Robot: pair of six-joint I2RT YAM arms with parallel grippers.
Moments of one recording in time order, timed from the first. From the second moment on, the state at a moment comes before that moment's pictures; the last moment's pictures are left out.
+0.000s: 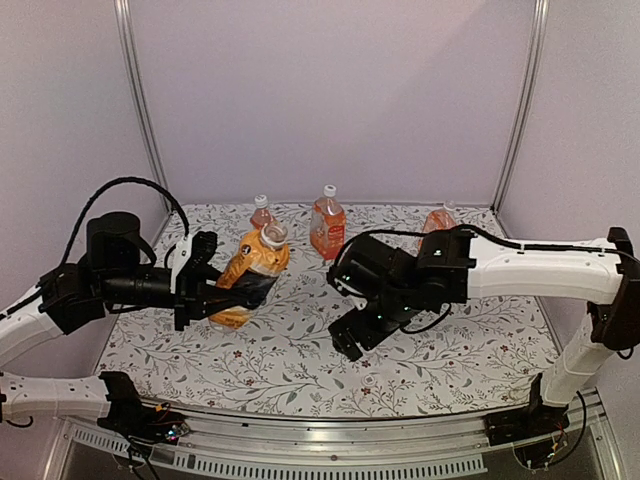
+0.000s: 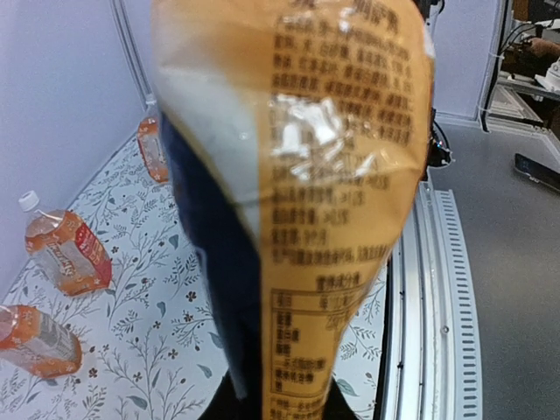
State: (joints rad) left arm -0.83 0.77 0.77 -0.38 0.45 0.27; right arm 1.22 1.73 1.39 -0.90 0.16 0.51
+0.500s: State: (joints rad) left arm -0.92 0.87 0.94 -0.29 0.53 0.23; right arm 1.22 1.30 1.55 -0.29 -0.09 -0.02
